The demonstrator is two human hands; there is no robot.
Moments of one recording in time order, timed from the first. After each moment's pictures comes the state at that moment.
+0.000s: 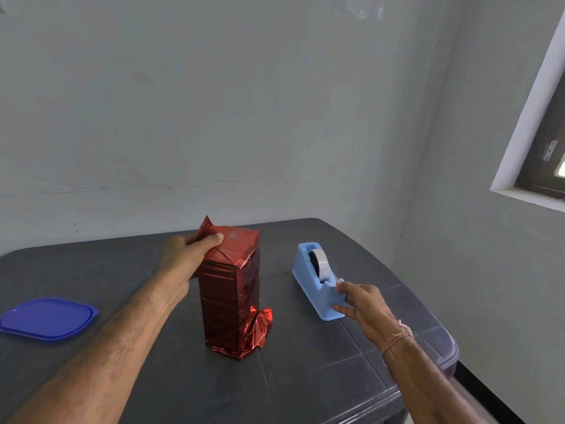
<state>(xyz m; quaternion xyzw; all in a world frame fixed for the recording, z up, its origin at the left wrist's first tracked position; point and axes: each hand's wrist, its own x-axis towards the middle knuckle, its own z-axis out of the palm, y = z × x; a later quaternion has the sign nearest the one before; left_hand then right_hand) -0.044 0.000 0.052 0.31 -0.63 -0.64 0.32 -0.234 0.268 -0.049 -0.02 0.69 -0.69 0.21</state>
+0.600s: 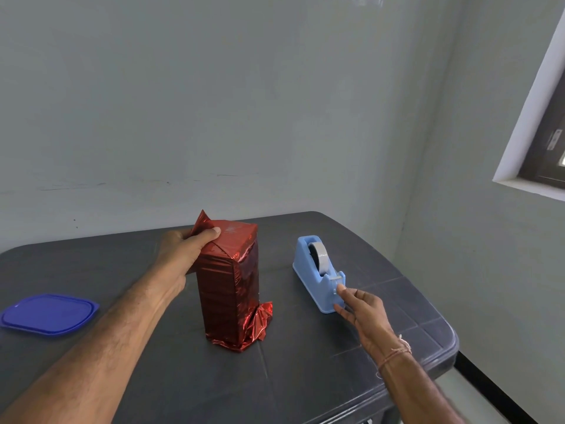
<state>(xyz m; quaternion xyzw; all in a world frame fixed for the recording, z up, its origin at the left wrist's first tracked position) -0.040 0.004 0.055 0.31 -0.63 -0.64 0.31 -0.221 0.278 -0.085 -0.04 0.61 -0.77 0.19</state>
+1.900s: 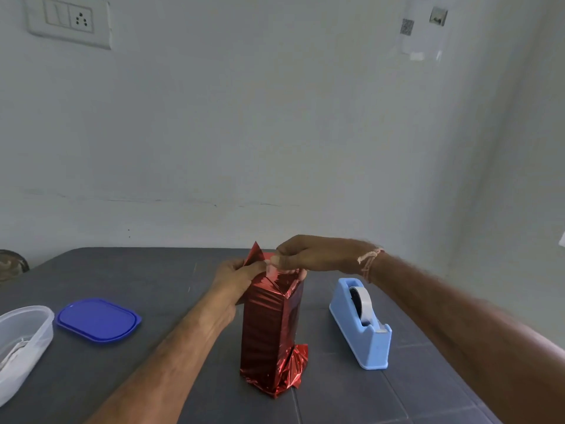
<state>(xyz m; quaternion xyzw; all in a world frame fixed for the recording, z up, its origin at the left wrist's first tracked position) -0.040 -0.002 0.055 0.31 -0.59 -0.69 0.29 -0.168 0.113 0.140 -0.60 0.74 -0.18 0.23</state>
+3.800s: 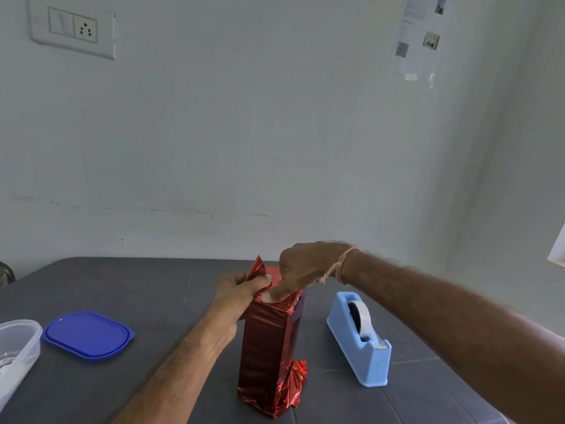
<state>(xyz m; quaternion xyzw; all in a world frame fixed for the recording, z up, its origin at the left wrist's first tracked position) -0.034 0.000 0.054 0.27 -0.60 -0.70 0.29 -0.215 0.069 0.120 -0.52 0.85 0.04 0.09</state>
